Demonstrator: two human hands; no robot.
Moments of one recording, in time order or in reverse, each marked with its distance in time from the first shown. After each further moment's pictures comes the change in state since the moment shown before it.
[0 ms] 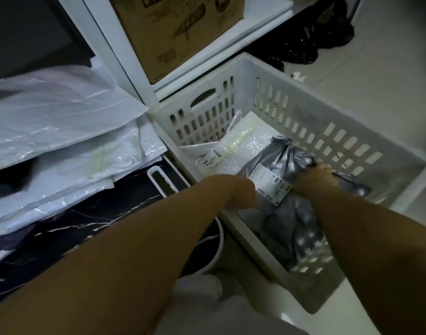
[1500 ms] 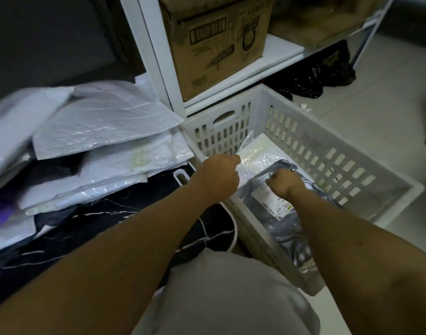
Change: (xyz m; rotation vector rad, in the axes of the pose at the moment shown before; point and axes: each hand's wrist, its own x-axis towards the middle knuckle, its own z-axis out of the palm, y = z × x) left_hand -0.086 -0.051 -0.001 -0.091 0.836 0.066; right_hand -0.089 -0.057 -0.040 0.232 0.042 -0.425
